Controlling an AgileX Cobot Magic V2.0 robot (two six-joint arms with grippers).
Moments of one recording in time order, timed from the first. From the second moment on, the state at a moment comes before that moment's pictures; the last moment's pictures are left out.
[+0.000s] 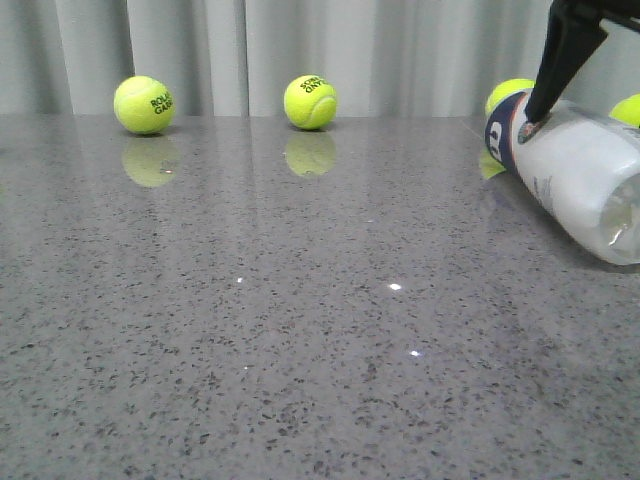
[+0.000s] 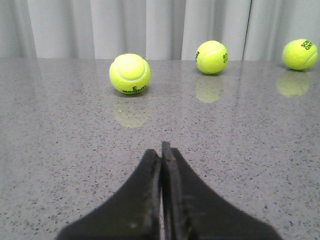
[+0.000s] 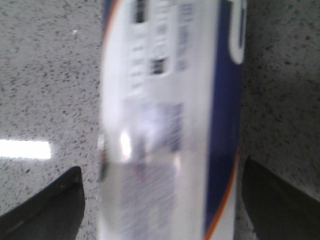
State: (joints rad) left arm -0.04 0.00 0.00 0.07 0.14 -0.05; right arm 0.06 1.60 -1.29 0.38 0.98 0.05
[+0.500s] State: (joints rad) left arm -0.04 0.00 0.00 0.07 0.14 -0.05; right arm 0.08 1.68 -1.42 0.39 1.06 -0.03
